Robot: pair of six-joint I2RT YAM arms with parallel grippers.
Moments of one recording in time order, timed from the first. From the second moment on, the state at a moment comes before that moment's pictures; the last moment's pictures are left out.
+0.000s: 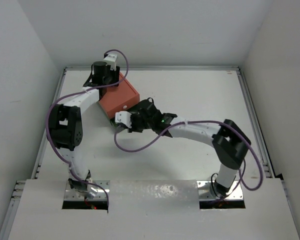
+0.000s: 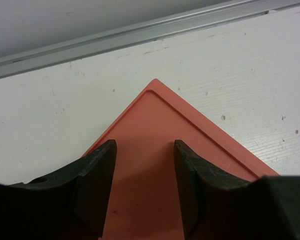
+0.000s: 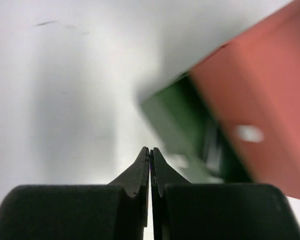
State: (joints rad) left arm -0.14 1.88 1.37 0.05 0.01 0.08; right arm 0.92 1.74 1.17 0.04 -0.28 -0.67
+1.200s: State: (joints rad) left arm -0.14 1.89 1.37 0.08 0.00 0.11; right arm 0.85 1.80 1.02 0.38 -0.10 -0.54
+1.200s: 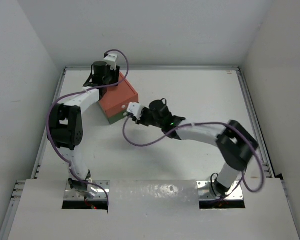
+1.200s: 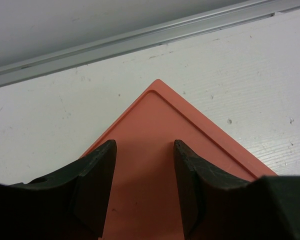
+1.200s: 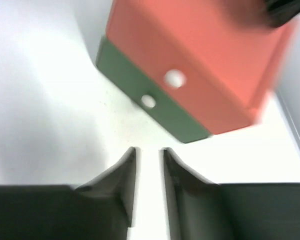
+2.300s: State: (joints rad) left arm 0.42 1.64 1.23 -0.45 -0.24 0.03; right arm 0.01 1.52 1.05 -0.58 0.22 0.18
